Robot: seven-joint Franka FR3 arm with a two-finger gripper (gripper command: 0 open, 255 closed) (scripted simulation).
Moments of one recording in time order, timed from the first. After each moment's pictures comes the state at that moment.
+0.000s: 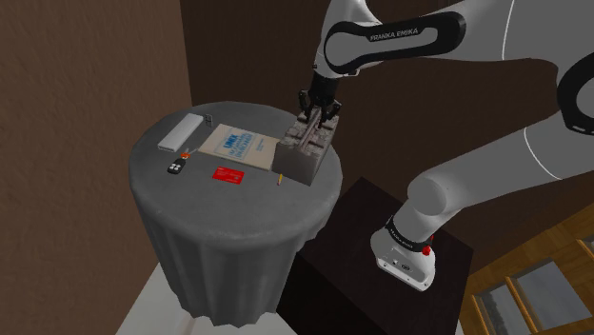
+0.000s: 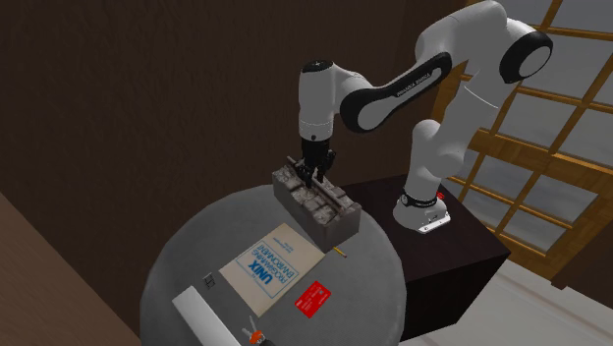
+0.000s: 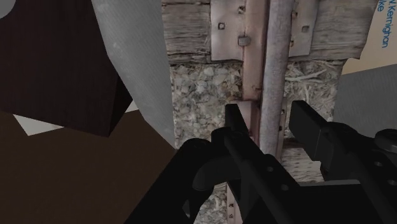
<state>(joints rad) -0.34 -0.43 0.34 -2.43 0.15 2.02 1.13</state>
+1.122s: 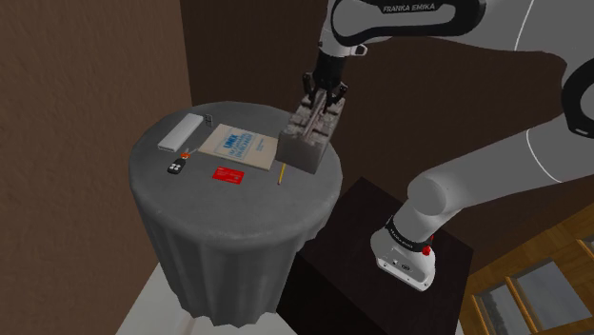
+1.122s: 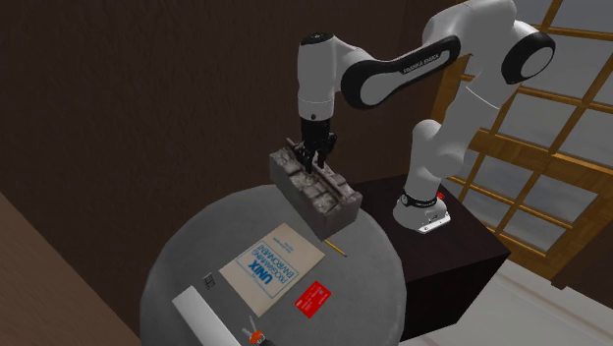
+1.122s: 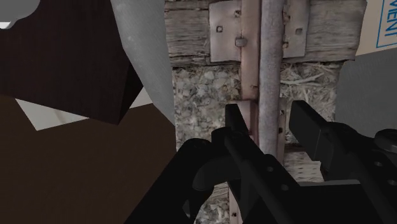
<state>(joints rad) -0.34 -0.45 0.33 -2.30 0.14 1.86 1.12</state>
